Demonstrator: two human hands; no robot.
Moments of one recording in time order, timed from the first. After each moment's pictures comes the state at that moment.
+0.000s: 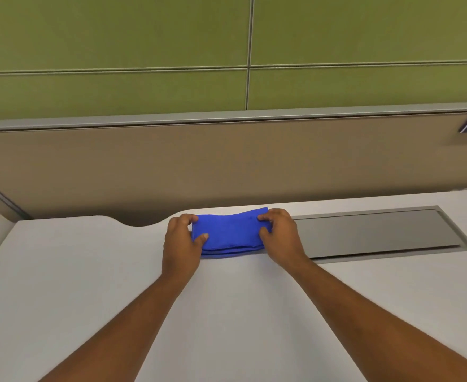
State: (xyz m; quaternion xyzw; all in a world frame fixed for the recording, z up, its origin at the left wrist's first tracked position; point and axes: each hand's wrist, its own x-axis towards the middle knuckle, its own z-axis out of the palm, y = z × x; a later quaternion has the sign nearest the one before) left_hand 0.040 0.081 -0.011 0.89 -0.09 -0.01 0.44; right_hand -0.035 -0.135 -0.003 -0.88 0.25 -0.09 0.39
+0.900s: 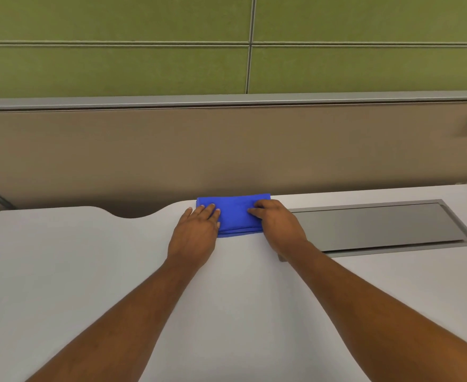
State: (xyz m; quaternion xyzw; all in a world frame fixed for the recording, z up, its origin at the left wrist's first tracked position) left_hand 0.068 0.050 -0.042 0.94 -0.34 0.01 -0.03; right_hand -0.010 -0.163 -0.026 -0.99 0.08 0.04 0.13
